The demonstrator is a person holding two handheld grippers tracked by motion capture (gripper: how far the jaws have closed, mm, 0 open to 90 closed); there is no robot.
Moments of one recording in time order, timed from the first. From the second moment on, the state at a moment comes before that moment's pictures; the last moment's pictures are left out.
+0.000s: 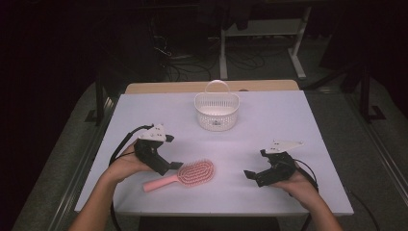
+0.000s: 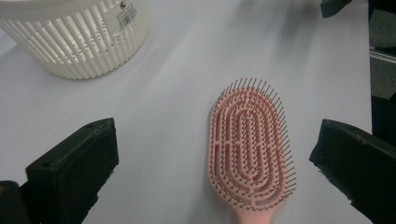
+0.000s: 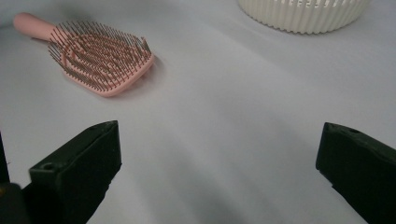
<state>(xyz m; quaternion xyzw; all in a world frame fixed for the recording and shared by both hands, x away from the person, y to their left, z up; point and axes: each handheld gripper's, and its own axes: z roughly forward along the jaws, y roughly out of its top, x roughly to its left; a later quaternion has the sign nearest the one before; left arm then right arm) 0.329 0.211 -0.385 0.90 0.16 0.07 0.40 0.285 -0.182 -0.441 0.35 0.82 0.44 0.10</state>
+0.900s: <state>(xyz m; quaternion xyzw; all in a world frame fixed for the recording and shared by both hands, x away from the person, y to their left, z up) 0.324 0.210 -0.387 0.93 0.14 0.07 0.34 0.286 -0.183 -0.441 0.35 0.82 0.44 0.10</state>
